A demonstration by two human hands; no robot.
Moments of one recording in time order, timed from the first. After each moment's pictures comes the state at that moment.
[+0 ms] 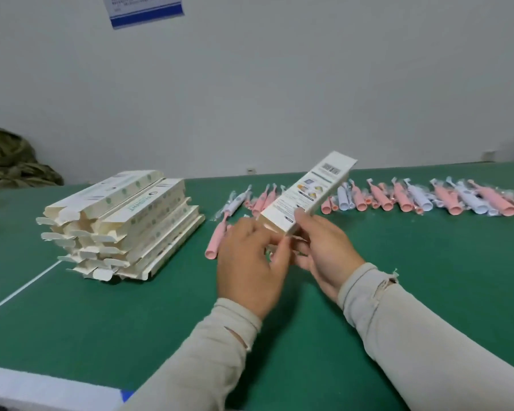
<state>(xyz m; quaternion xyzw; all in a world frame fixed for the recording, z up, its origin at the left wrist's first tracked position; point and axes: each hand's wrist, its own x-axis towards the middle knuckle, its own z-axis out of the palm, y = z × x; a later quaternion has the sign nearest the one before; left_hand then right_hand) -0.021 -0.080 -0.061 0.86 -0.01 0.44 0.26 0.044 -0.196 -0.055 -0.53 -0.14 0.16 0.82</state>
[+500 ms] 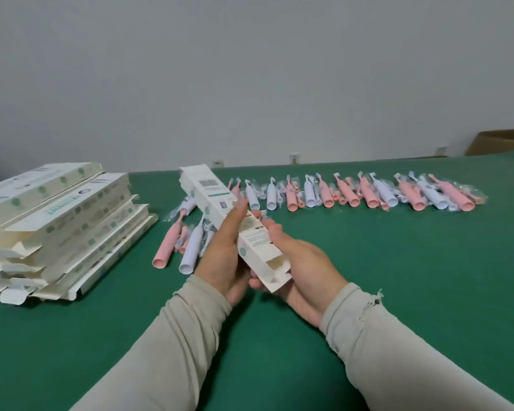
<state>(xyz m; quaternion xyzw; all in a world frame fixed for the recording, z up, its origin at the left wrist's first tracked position) 0.063 -0.095 -0.073 0.45 0.03 -0.01 0.89 0.062 -0.217 -0.080 -0.48 -0.09 0.24 0.84</state>
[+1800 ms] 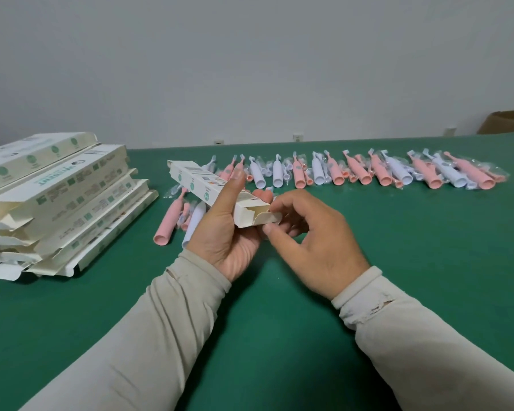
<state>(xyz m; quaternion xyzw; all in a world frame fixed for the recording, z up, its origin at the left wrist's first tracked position) 0.064 -0.086 -0.068 0.33 -0.04 0.02 0.94 0.066 -0.227 -0.088 -0.77 -0.32 -0.21 0.51</state>
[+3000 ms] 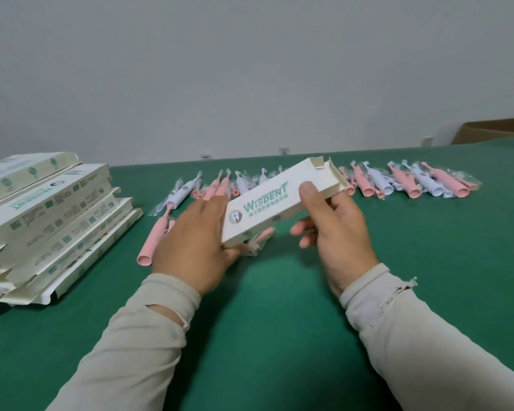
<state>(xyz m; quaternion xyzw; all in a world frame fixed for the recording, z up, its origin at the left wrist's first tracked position) 0.055 -0.048 -0.069 0.96 -0.01 0.25 0.15 0.082 -0.243 -0.072 -0.59 -0.12 -0.08 0.80</state>
